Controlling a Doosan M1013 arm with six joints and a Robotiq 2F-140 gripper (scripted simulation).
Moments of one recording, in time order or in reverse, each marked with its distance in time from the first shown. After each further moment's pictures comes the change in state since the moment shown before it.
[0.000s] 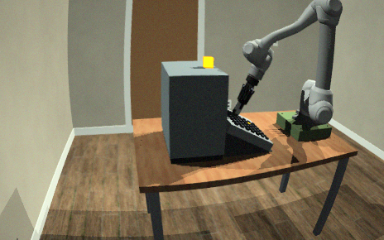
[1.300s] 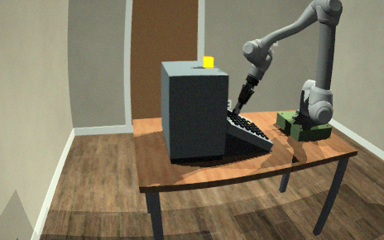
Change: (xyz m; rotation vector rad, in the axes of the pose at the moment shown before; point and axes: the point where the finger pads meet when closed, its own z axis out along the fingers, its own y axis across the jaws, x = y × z) arm 0.000 0.000 0.000 0.000 0.000 0.005
